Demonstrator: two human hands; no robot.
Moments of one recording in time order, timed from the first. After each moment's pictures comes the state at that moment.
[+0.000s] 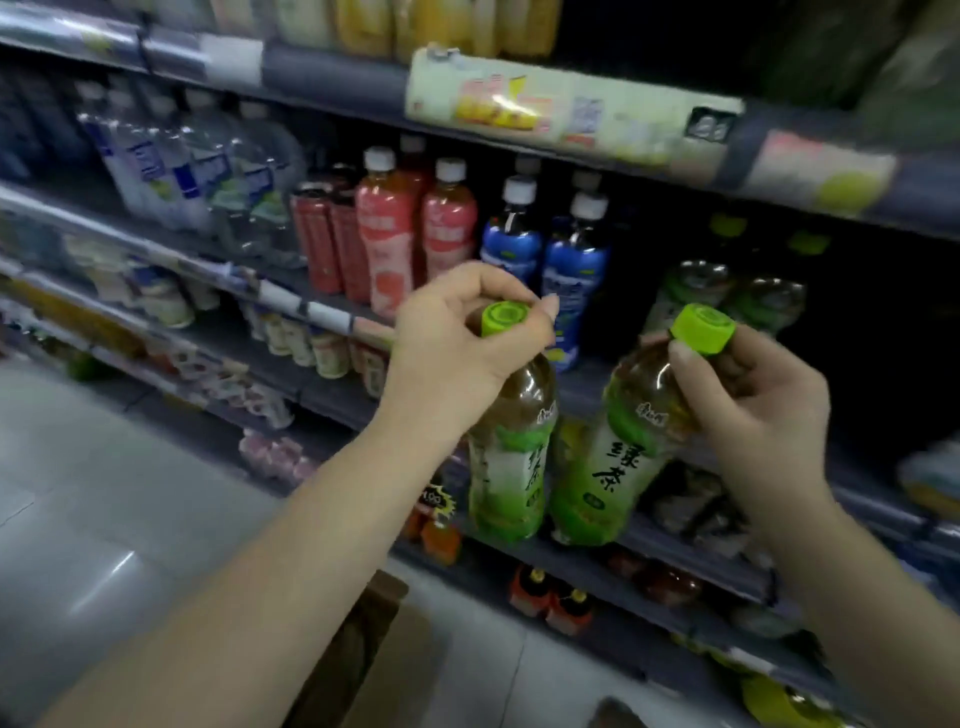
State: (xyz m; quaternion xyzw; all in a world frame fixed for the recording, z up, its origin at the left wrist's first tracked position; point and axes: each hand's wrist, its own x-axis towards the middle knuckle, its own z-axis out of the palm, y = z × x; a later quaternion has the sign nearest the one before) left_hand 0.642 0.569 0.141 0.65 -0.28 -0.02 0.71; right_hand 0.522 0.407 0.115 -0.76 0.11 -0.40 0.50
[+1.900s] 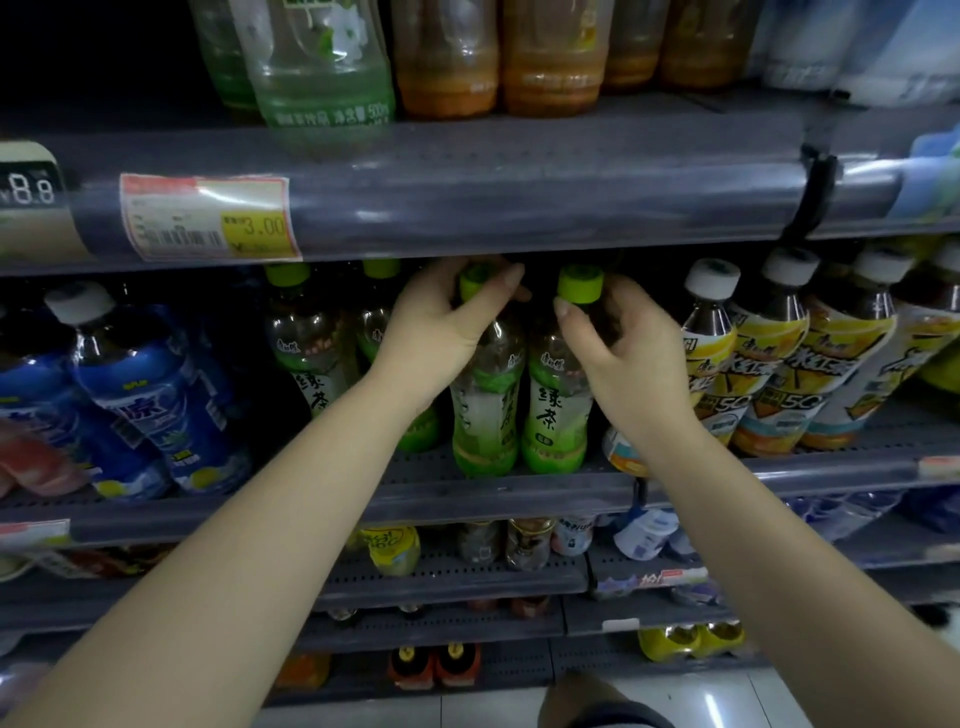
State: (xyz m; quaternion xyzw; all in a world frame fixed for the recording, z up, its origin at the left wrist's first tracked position) left_hand 0.595 0.250 0.120 0.60 -0.50 -0.13 0.61; right_hand 0.446 0.173 0.099 -0.77 0.26 -0.48 0.33
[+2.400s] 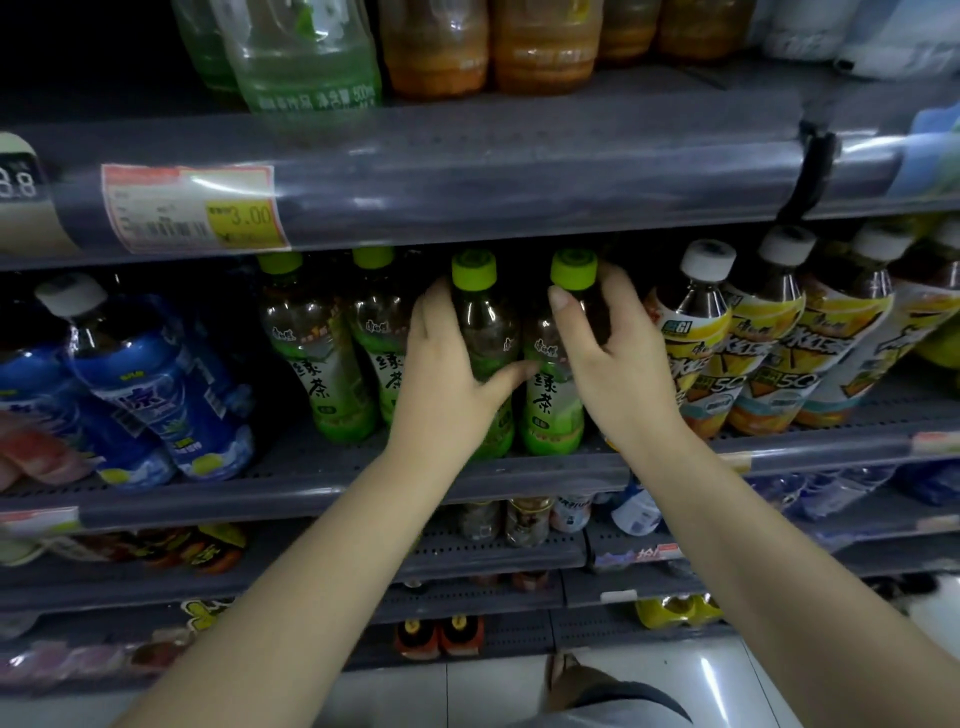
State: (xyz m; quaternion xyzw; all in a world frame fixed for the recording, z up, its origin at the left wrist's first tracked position) left_hand 0.563 0.275 0.091 0.73 -0.49 0.01 0.48; right_hand 0.445 0.190 0.096 -0.76 0.31 -0.45 0.37
